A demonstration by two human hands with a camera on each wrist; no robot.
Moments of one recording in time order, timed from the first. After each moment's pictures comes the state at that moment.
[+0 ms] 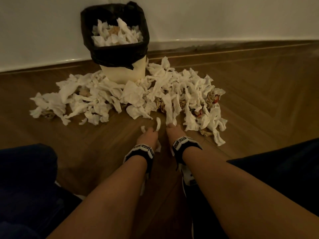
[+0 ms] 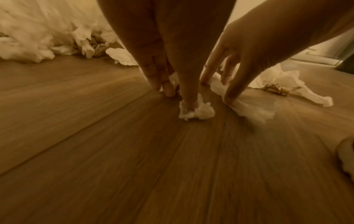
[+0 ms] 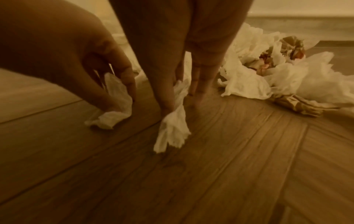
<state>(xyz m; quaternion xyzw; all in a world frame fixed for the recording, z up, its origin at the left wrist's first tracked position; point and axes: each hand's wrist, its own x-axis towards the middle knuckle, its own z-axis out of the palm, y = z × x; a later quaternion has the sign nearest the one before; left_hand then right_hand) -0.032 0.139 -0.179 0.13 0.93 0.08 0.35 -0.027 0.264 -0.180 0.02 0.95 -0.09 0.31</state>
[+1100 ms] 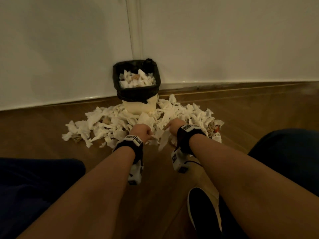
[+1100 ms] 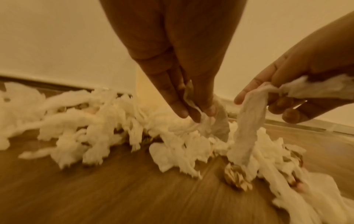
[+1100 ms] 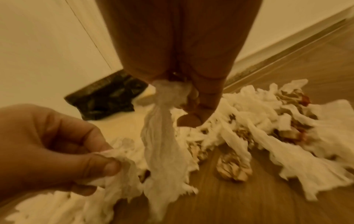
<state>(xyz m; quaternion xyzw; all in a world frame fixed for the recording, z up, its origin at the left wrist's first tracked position) -0.087 0.080 -0.058 0.08 0.96 0.18 0.18 -0.087 0.238 -0.027 0.09 0.93 -0.24 0.26</state>
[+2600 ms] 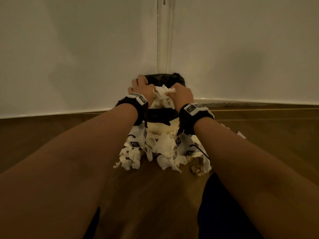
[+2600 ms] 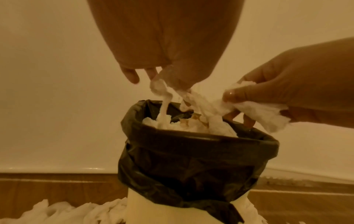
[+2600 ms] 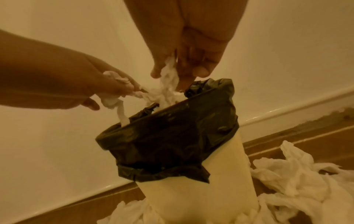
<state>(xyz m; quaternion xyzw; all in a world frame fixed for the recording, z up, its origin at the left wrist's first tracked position) -0.277 0.033 0.024 -0.01 0.99 0.12 0.01 -0.269 0.171 0.028 0.03 0.95 -0.31 0.01</state>
